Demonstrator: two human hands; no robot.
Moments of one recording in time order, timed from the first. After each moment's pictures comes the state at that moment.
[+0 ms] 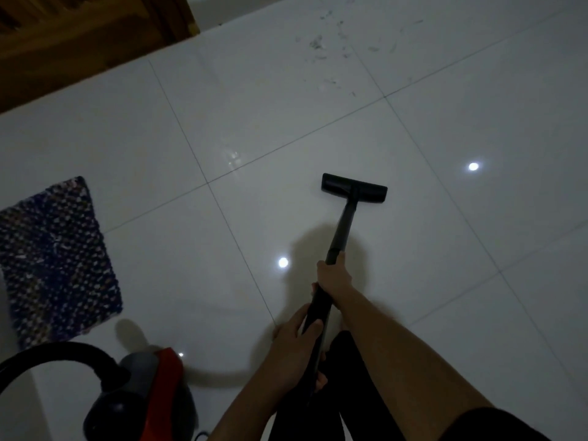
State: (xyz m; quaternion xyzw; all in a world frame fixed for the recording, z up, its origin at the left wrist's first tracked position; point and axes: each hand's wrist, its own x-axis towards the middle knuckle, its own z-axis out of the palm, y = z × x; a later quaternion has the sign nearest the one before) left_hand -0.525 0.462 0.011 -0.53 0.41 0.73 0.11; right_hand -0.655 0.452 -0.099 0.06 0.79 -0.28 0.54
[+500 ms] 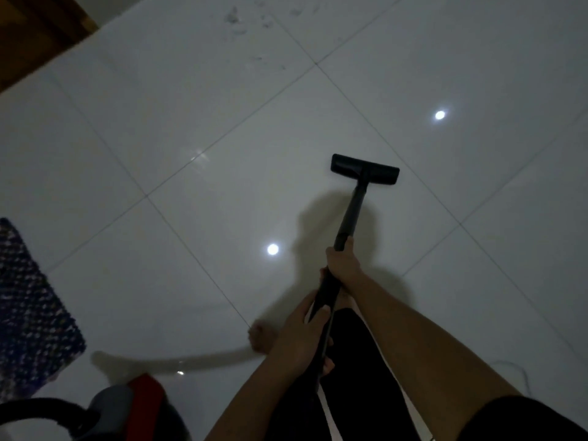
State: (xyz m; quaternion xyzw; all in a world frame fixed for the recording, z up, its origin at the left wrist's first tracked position) left_hand -0.639 0.512 -0.007 -0.52 0.43 0.72 0.18; right_hand -0.770 0.531 -0.119 0.15 0.78 -0.33 0.52
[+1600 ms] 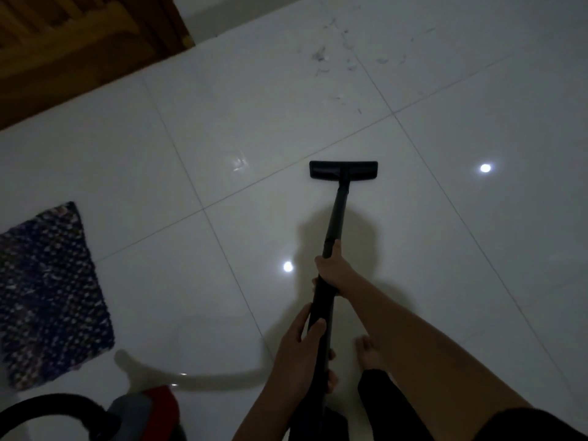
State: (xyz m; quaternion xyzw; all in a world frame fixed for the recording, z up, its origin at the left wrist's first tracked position) left_hand -0.609 0.384 -0.019 -0.58 0.32 0.75 0.04; right_hand -0.746 0.344 -0.135 0.01 0.75 -0.25 0.62
